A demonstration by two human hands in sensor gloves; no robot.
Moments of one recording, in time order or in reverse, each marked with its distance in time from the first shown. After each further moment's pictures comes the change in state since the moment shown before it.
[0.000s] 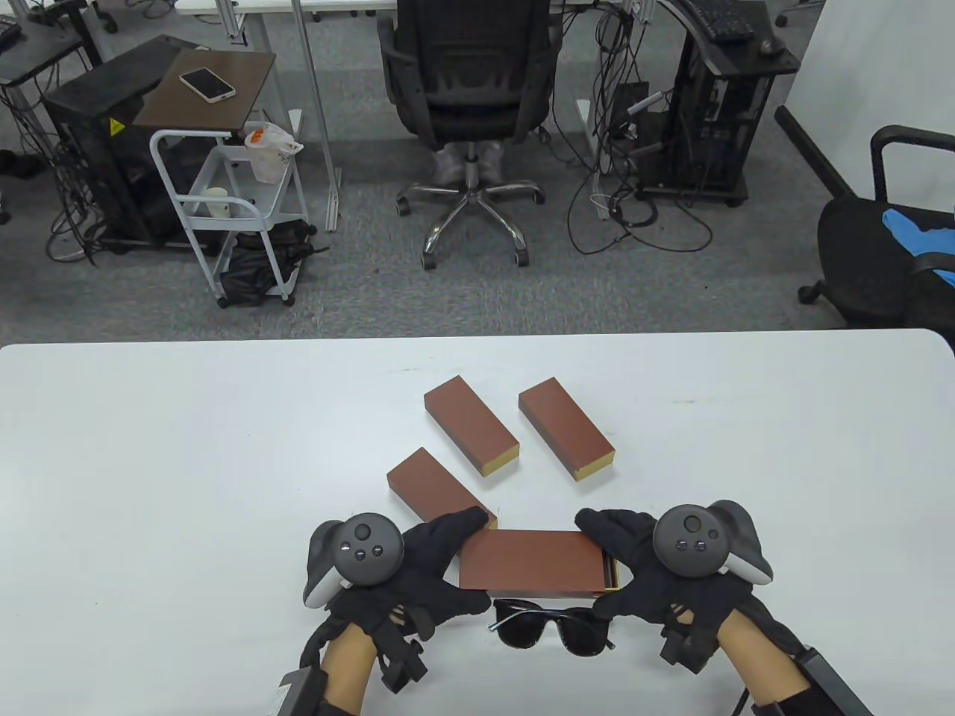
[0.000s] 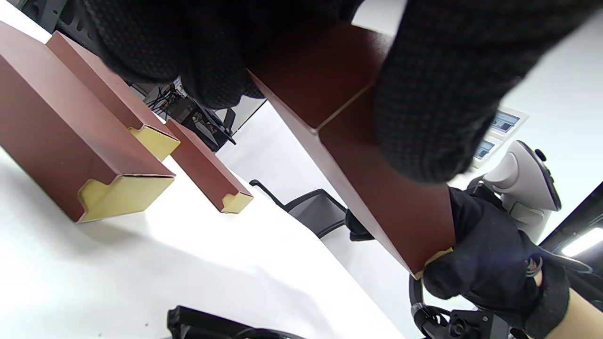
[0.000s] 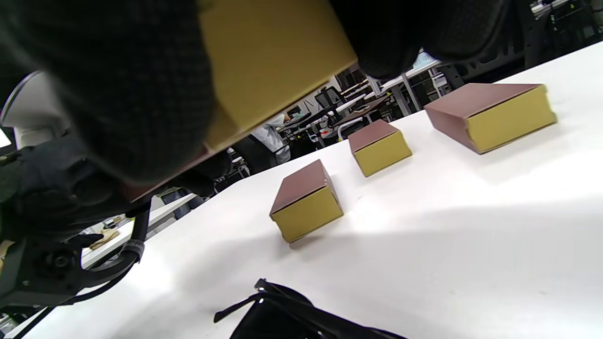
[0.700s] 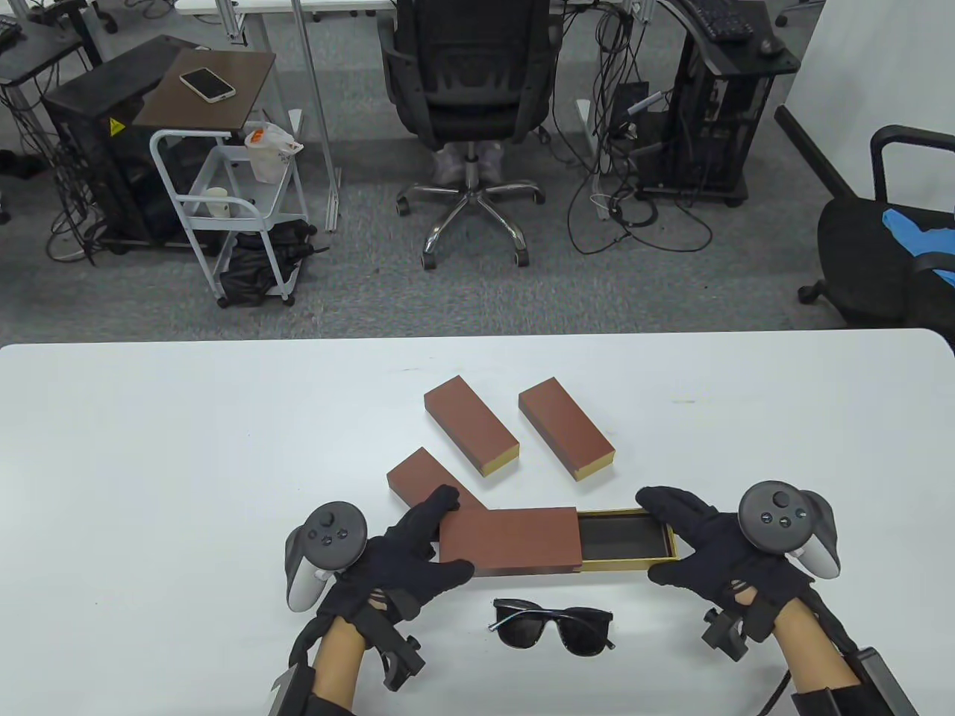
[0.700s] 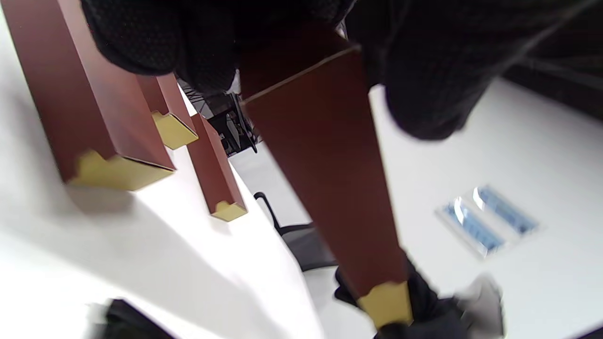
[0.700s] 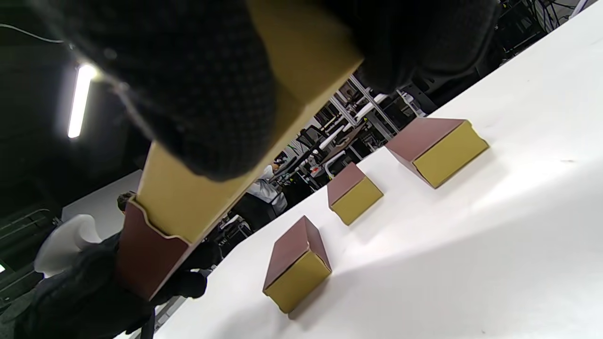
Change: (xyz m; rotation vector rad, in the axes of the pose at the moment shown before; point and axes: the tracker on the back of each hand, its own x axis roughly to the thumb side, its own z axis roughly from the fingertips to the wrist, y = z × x) left_hand -0.028 0.005 0.008 0.081 0.137 0.431; right_hand -0.050 -0.037 0.025 -0.134 0.064 -0.228
